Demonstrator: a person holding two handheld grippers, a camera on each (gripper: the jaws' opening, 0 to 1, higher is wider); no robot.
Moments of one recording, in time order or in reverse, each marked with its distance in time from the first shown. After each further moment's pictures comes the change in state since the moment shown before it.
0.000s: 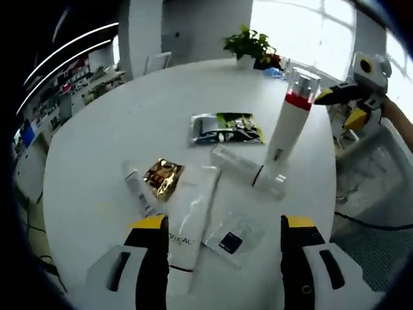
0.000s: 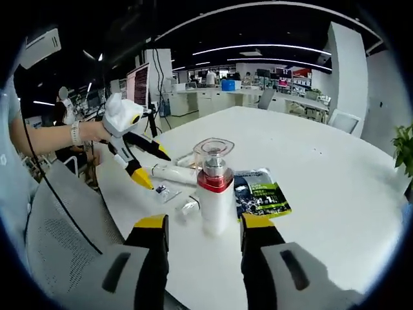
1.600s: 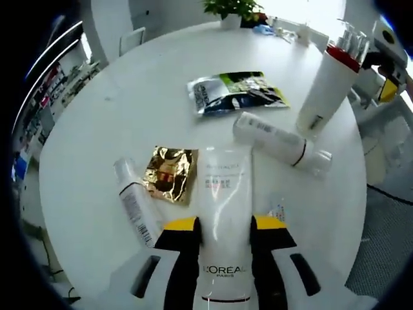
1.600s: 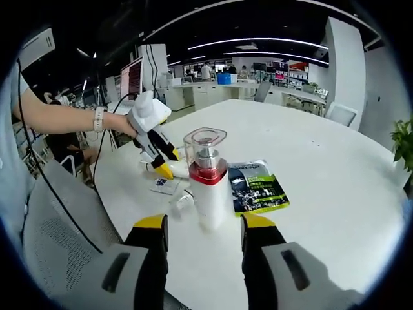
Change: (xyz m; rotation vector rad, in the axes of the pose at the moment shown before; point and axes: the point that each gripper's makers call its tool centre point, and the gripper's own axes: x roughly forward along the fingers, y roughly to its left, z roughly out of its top) left arm 0.034 0.038 -0.016 0.136 0.249 -0.015; right arm 0.003 0.001 -0.006 0.035 0.037 -0.017
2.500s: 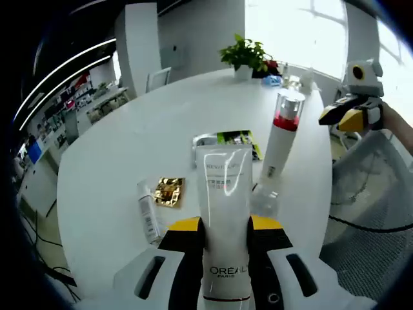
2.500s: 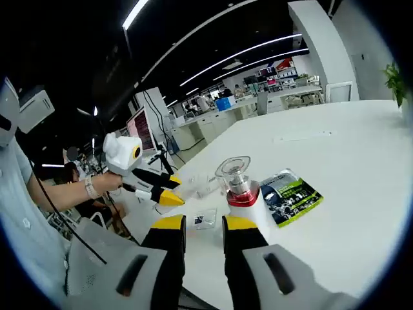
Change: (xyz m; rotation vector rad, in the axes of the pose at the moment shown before) left arm -0.092 -0.062 0.034 -0.065 -0.344 0.081; right arm -0.009 0.045 0.041 0.349 -0.258 0.175
